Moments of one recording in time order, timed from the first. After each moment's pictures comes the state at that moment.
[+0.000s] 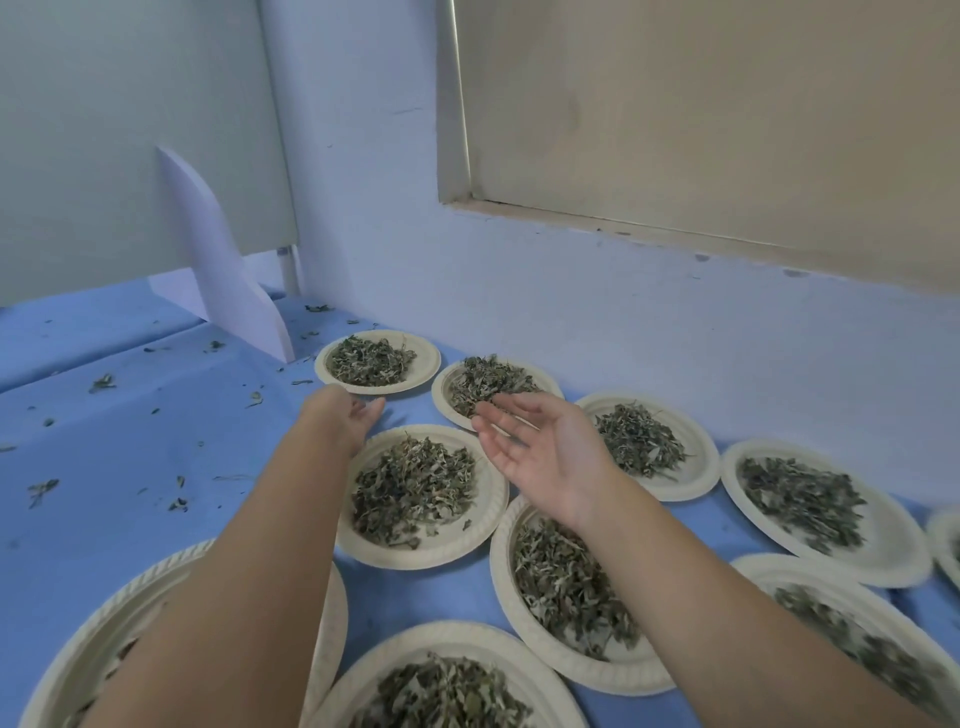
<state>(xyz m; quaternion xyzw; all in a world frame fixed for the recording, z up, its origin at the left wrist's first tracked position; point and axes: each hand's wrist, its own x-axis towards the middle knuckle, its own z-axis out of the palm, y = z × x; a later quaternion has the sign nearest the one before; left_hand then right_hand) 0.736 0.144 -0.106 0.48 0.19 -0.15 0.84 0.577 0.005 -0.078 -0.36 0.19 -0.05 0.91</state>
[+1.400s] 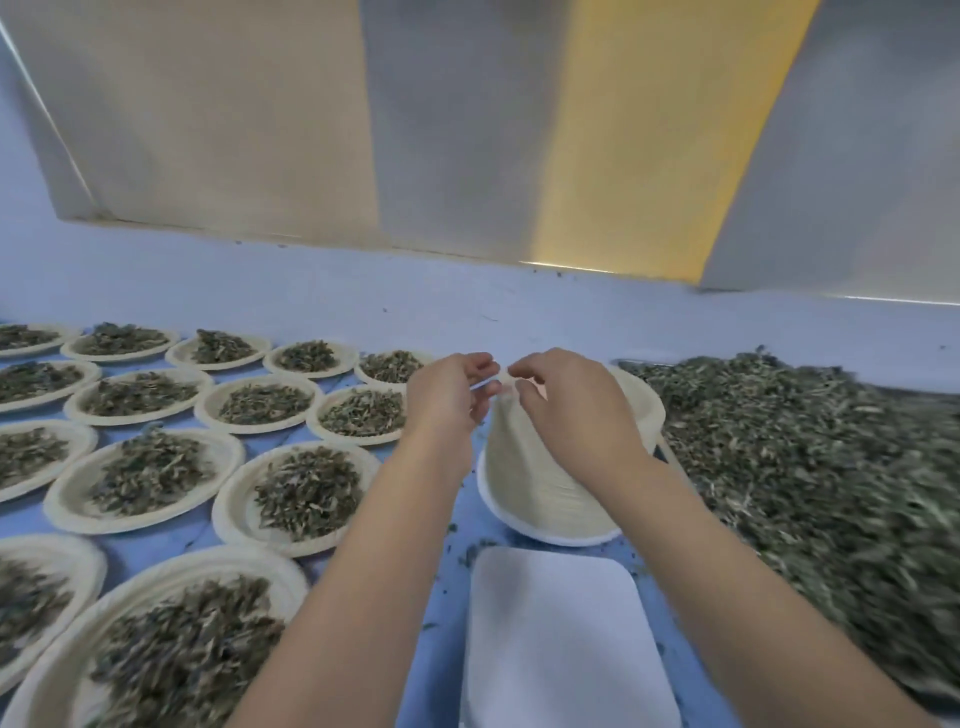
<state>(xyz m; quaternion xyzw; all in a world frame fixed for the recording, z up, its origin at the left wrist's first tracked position) 0.039 -0.034 0.002 0.50 -0.13 -0.37 0.77 -0.052 -0.108 -0.009 -0.90 0.29 -0.32 0.05</state>
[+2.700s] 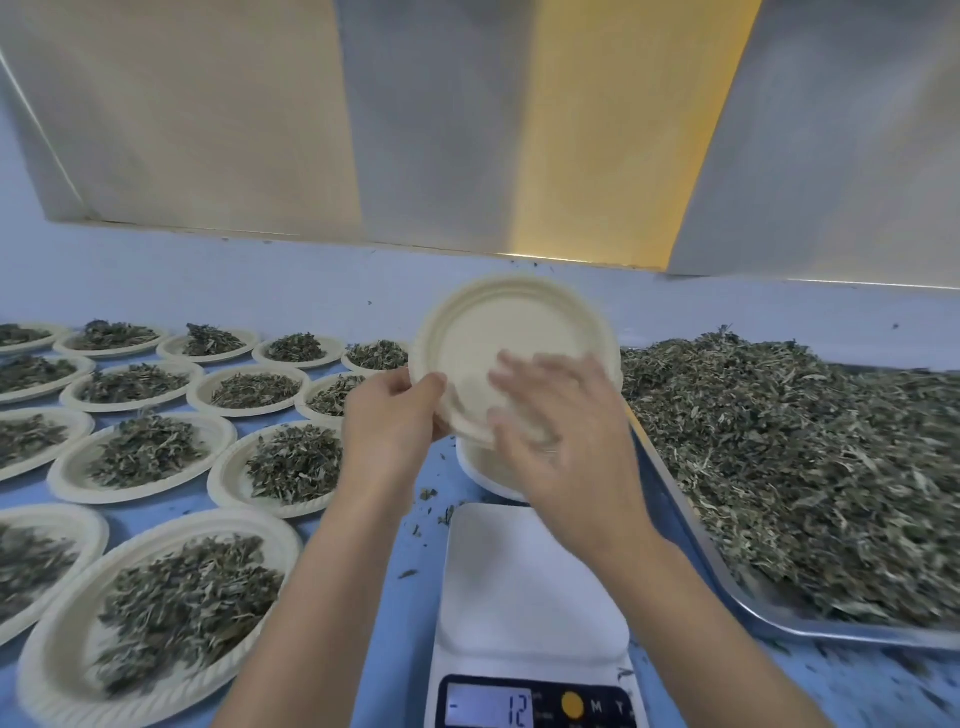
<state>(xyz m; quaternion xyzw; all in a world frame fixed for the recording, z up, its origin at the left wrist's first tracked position) 0.010 0.024 -0.029 0.59 -0.25 -0.19 0.74 -0.115 -0.040 -0.041 -0.83 0.15 -0.53 0.06</state>
